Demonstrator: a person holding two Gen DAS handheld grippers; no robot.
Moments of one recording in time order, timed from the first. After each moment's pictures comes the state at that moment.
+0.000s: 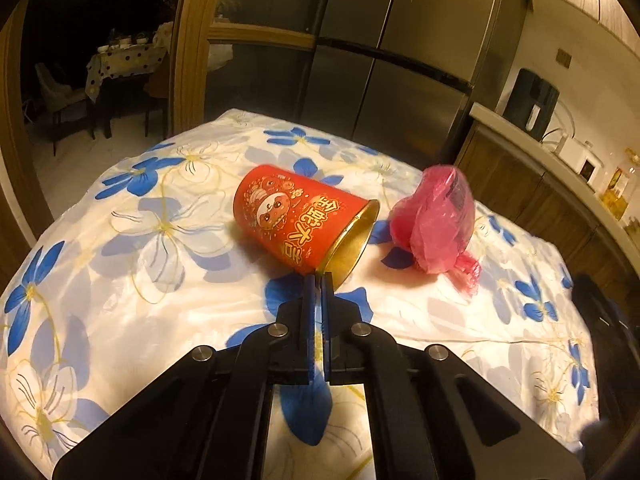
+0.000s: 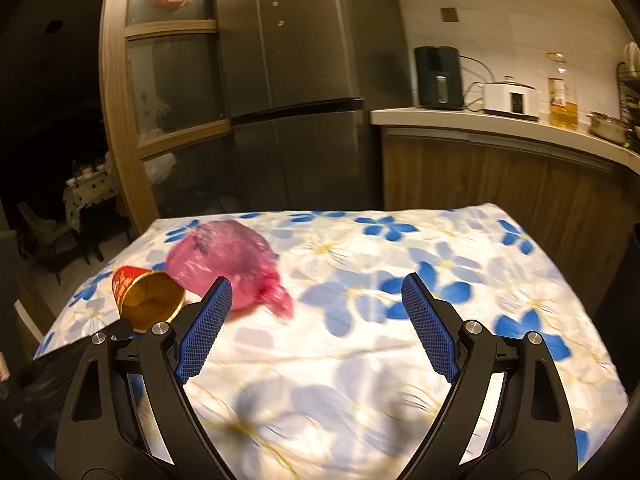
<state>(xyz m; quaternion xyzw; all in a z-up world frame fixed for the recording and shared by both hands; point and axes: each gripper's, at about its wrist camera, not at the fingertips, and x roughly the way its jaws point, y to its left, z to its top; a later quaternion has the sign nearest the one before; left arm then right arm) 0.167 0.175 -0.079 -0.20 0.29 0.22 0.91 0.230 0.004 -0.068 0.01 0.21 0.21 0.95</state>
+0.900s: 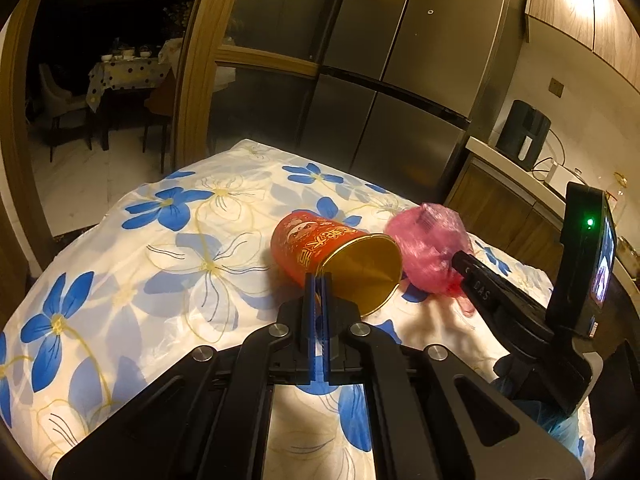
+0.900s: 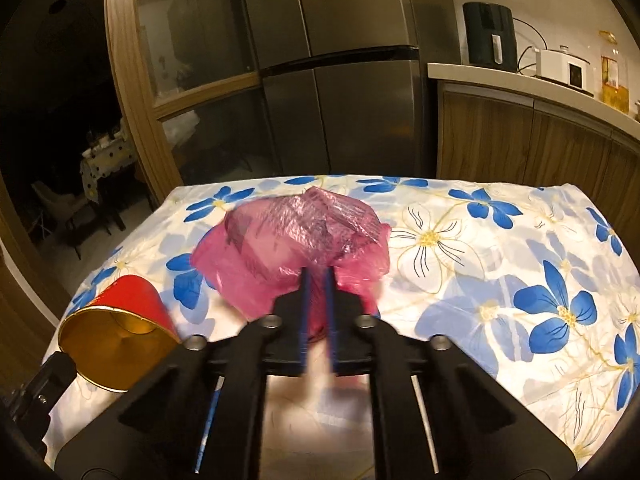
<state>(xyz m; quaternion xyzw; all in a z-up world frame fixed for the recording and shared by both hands) 0.145 0.212 -0.065 -0.20 0.24 0.21 0.92 0.295 0.104 -0.095 0.00 0.29 0.26 0.92</state>
